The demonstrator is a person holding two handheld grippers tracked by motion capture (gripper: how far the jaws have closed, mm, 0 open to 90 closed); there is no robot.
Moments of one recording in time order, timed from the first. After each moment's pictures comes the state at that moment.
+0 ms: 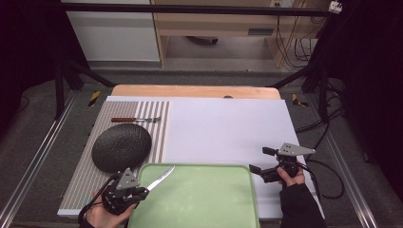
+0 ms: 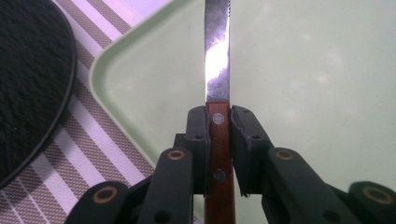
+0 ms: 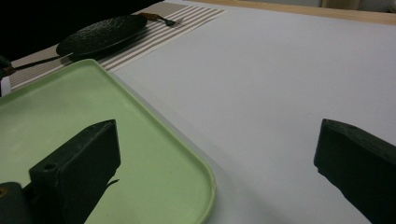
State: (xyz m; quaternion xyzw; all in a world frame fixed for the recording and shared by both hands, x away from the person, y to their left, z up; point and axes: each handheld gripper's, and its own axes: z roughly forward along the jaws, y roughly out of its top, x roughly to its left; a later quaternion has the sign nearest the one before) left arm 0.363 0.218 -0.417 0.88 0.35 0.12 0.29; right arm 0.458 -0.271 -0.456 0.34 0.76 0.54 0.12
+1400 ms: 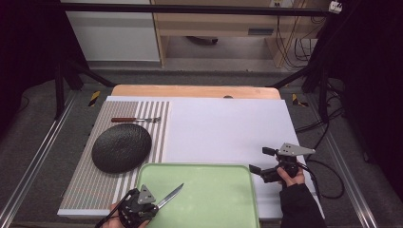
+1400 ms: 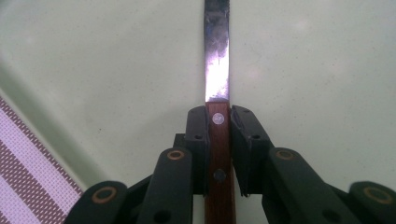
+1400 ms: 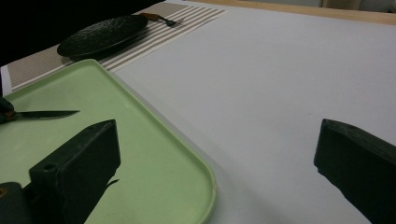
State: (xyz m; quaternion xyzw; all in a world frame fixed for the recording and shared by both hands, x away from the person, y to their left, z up) left arm 0.343 0.187 -0.452 0.90 0.35 0.09 0.23; right arm 0.458 -0.271 -0.456 0.34 0.76 0.54 0.11
